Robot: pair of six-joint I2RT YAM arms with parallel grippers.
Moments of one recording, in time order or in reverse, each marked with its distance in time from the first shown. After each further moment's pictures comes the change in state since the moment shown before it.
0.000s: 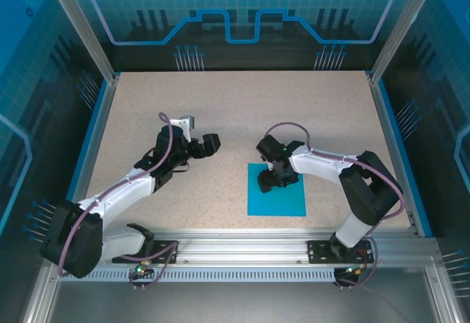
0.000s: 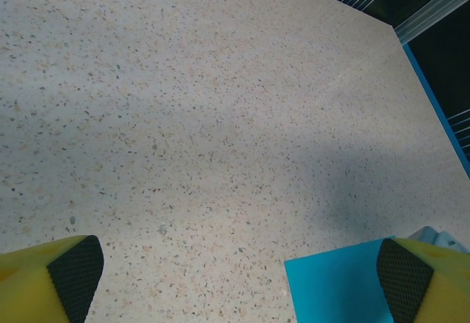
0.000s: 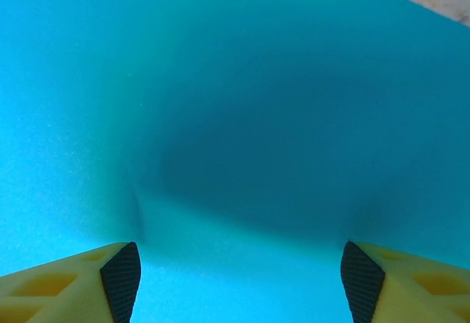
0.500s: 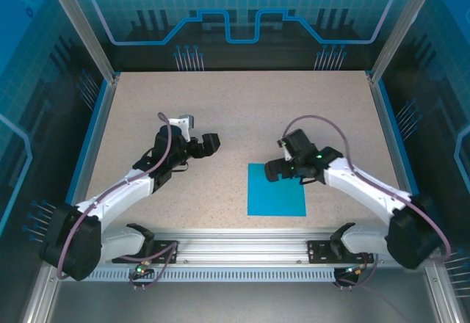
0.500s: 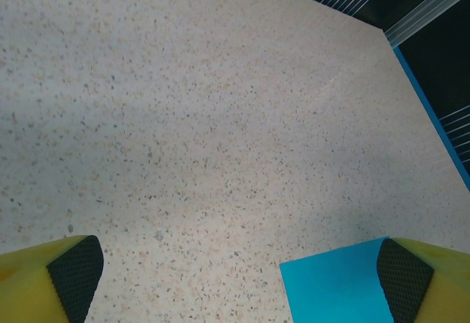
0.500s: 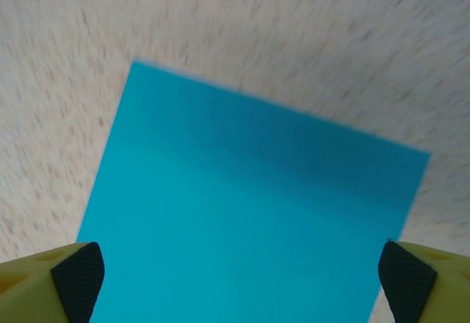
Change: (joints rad) left arm 0.004 -0.009 0.000 0.004 0.015 0.011; right arm -0.071 -0.369 -0.101 0.048 0.010 -0.019
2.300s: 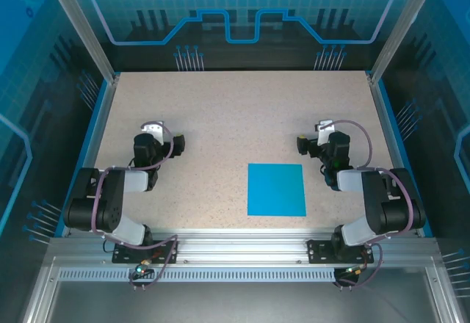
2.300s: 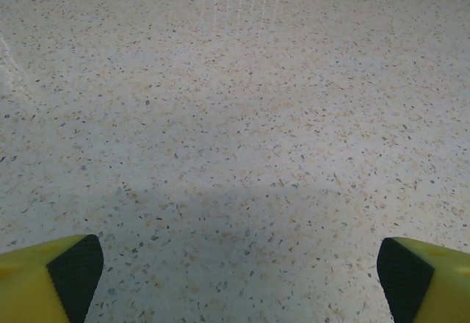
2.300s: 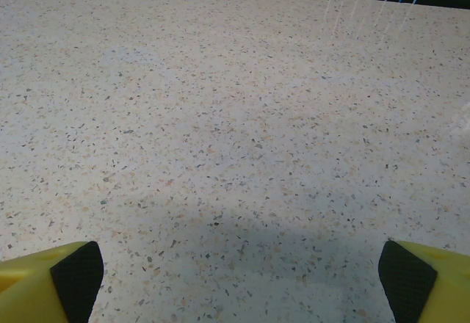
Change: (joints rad) left arm 0.389 0.319 -0.214 0.598 -0.094 0.470; right arm -0.541 0.204 -0.436 1.339 -0.056 -0.406
